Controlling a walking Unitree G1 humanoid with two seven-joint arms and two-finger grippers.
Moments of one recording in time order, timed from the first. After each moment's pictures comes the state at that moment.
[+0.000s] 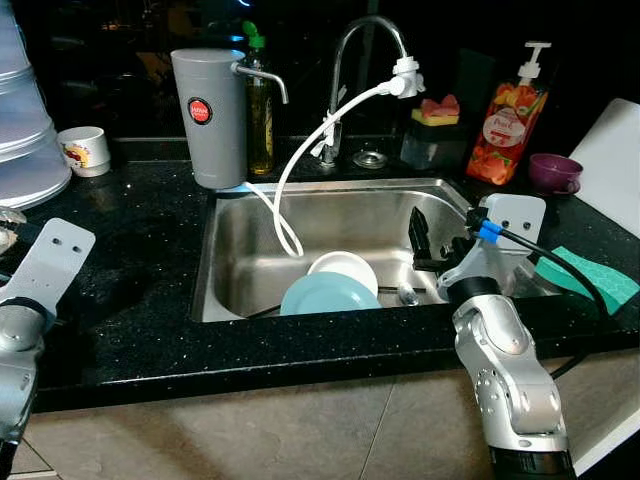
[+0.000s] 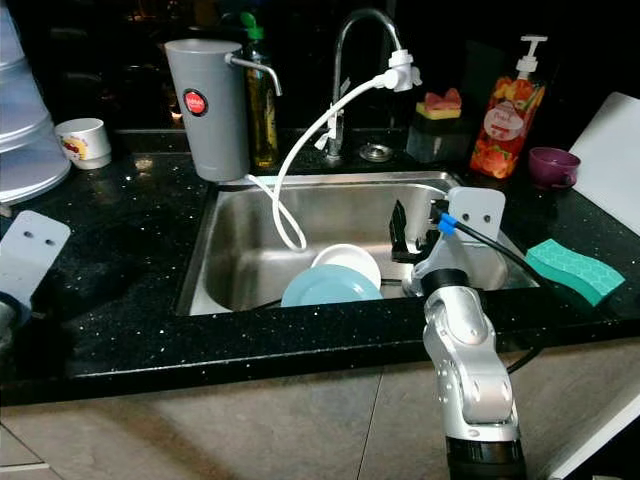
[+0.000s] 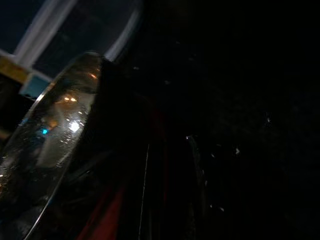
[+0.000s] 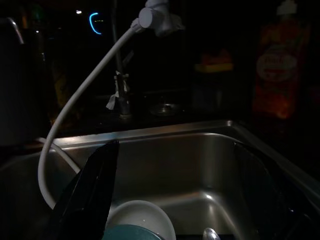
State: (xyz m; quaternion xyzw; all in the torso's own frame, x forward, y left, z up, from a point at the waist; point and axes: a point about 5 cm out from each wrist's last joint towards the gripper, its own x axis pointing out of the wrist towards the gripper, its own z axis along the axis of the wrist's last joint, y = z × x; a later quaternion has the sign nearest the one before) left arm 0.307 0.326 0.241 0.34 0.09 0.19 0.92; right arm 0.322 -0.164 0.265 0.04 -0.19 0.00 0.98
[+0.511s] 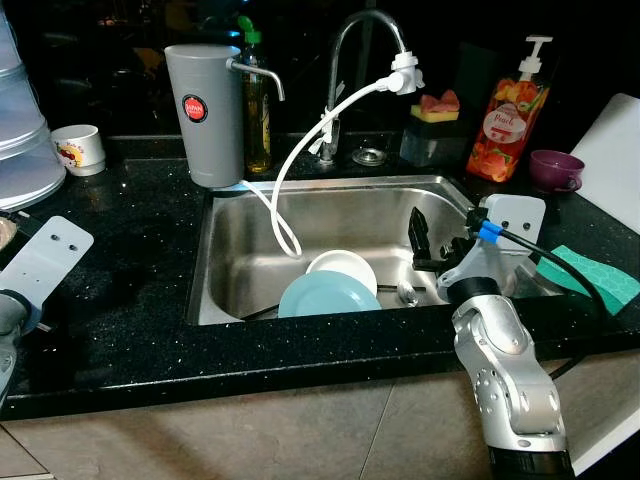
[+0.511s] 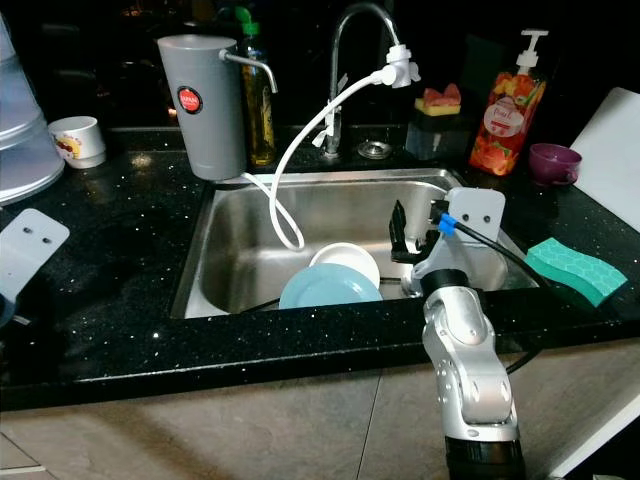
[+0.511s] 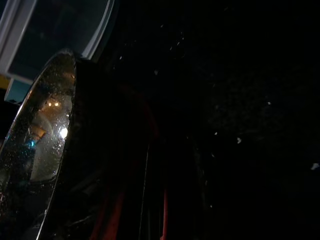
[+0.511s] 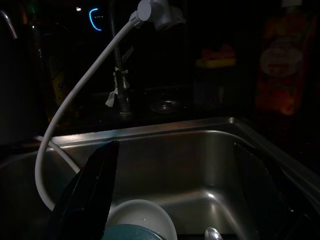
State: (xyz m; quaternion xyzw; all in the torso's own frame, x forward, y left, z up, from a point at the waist) left arm 0.306 0.333 0.249 0.37 0.14 0.15 0.90; right arm 0.322 -0.163 0.264 0.04 -0.19 0.00 0.98
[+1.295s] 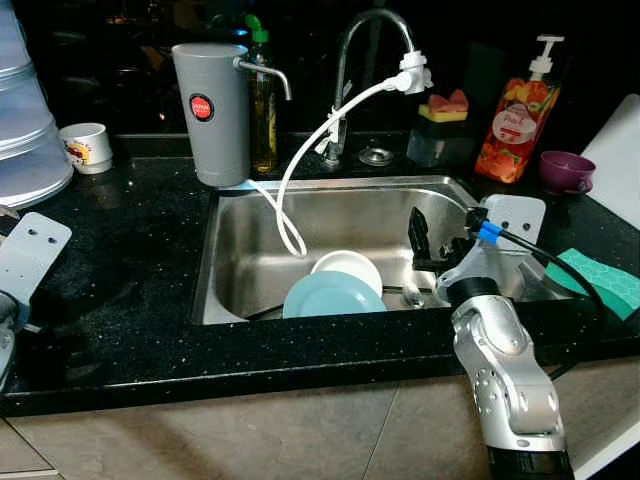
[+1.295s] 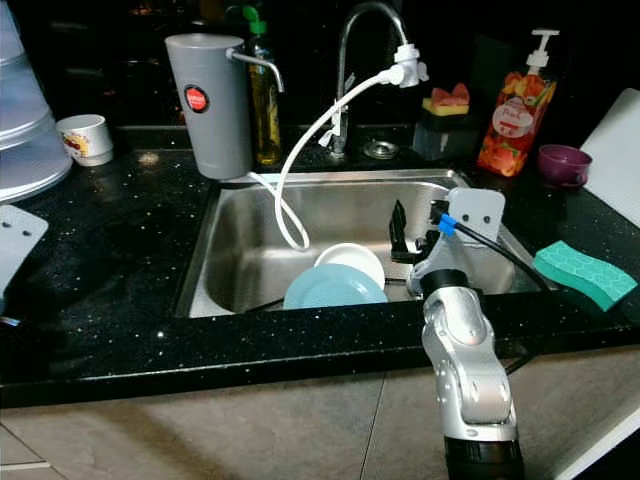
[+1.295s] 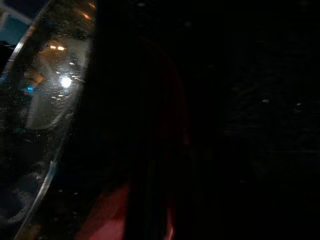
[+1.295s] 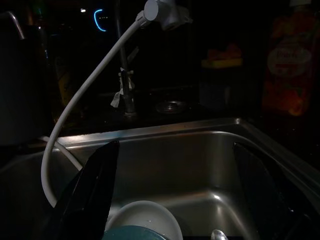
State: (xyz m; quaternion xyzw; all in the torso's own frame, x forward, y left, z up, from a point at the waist) left arm 0.305 0.345 0.250 0.31 0.18 0.21 0.91; right arm 0.323 -0.163 0.264 0.05 -0.19 0.00 0.98
